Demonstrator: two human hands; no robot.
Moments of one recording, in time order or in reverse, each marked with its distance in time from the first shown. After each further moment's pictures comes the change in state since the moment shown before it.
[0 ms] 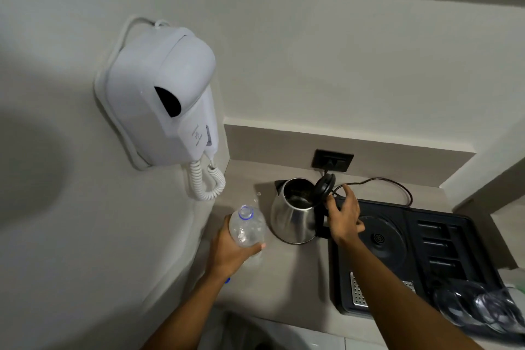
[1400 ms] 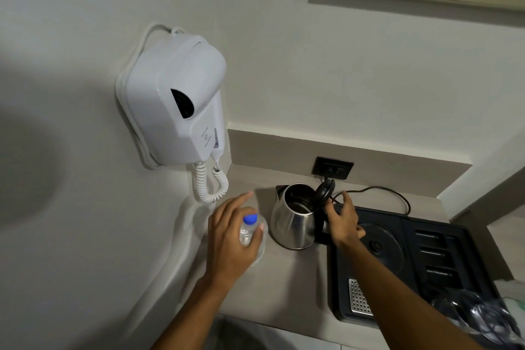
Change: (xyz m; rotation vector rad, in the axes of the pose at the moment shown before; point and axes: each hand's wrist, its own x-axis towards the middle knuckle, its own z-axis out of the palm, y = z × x) left_hand -0.024 0.058 -0.025 0.100 0.337 0.740; right_hand -0.001 -0.007 -0.009 -0.088 -0.092 0.044
